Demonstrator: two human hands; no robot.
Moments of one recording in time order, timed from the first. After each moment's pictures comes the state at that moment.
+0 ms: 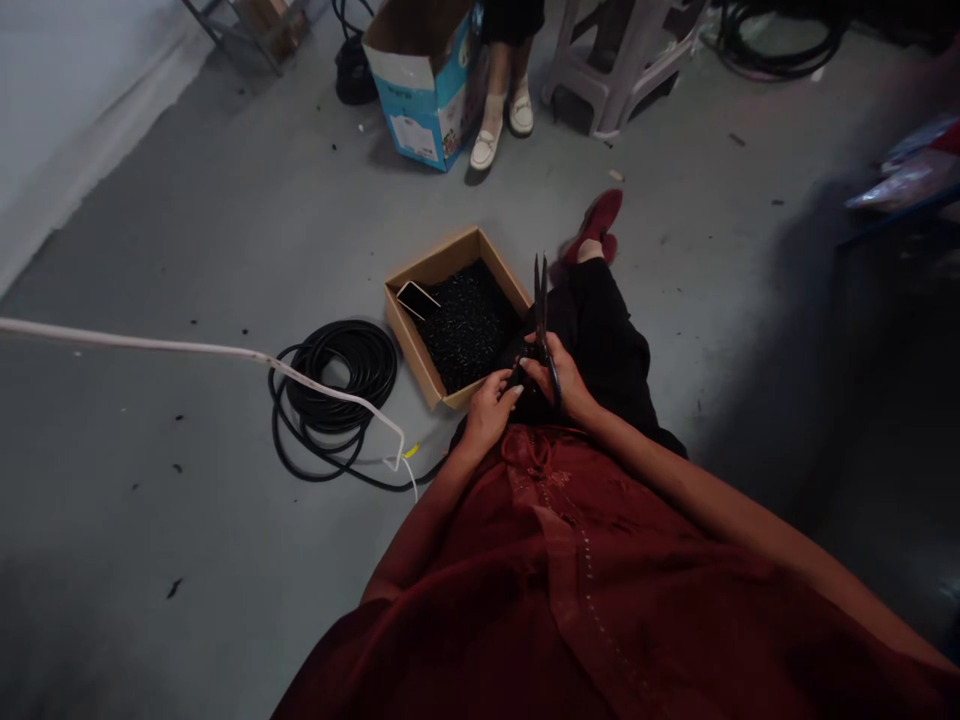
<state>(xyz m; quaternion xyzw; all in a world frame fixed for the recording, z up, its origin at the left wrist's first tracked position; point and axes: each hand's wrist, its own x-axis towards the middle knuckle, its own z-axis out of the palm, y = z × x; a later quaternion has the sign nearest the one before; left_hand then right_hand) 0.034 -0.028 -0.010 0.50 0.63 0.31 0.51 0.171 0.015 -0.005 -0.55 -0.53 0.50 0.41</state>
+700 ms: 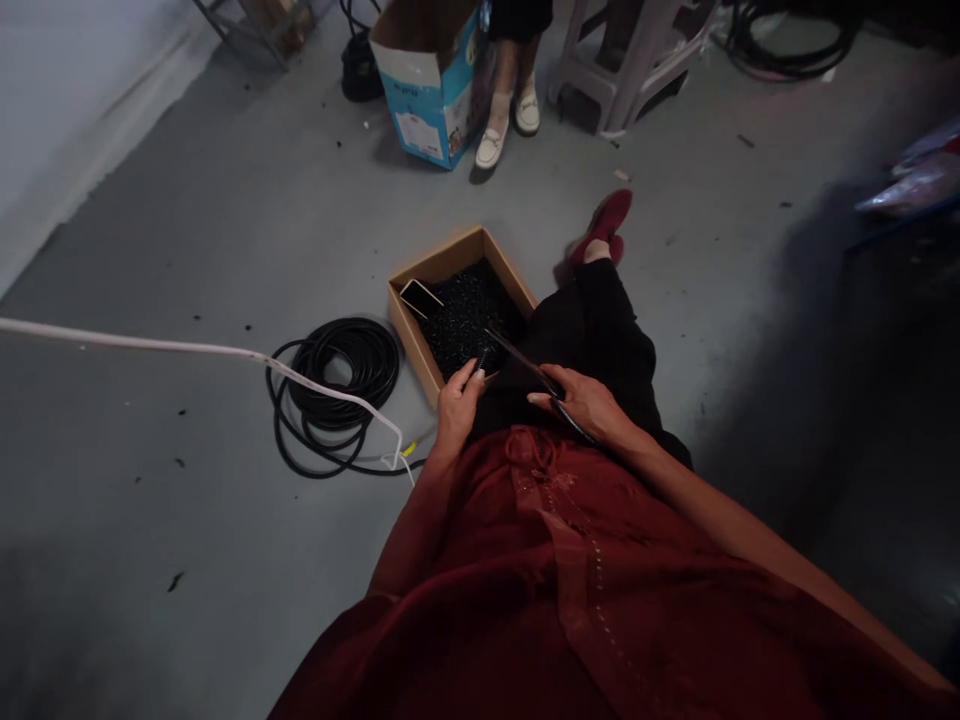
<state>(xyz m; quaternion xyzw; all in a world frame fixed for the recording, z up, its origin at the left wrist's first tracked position) -0.010 -0.021 -0.005 0.48 0.68 0.38 0.41 0.205 -0.007 0.018 -0.56 -0.75 0.35 0.09</state>
